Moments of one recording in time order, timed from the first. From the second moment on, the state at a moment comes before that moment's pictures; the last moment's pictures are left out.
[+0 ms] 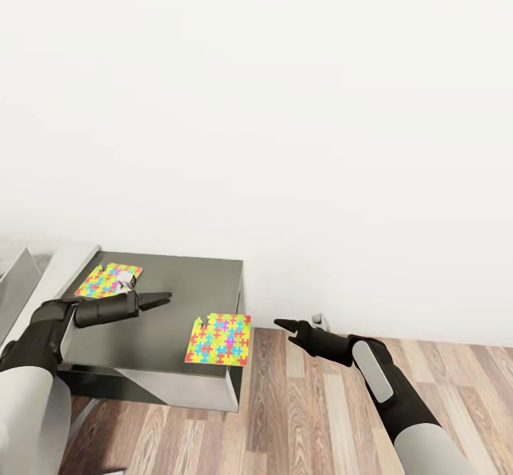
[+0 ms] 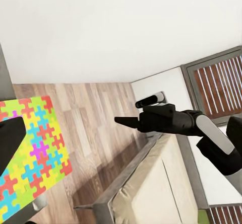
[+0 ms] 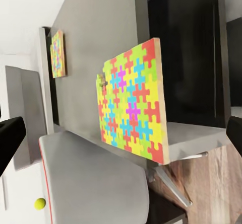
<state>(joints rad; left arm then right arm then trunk) -0.78 0.28 0.32 -0.79 -0.13 0.82 -1.56 -0.55 -0.01 0.01 -0.94 -0.74 0.83 0.45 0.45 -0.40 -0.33</state>
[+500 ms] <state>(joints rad) -0.77 0.27 0.33 -0.81 -0.13 0.83 -1.56 -0.55 -0.01 0.01 -0.91 -0.75 0.83 0.45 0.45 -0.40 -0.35</state>
